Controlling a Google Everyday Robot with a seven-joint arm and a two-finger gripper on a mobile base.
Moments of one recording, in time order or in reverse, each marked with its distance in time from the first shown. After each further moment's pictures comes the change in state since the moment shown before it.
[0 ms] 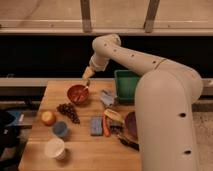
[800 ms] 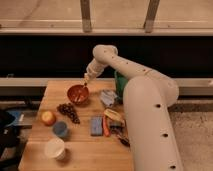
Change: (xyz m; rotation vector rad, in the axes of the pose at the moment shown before) arm -0.004 0.026 0.090 -0.230 0.012 0.011
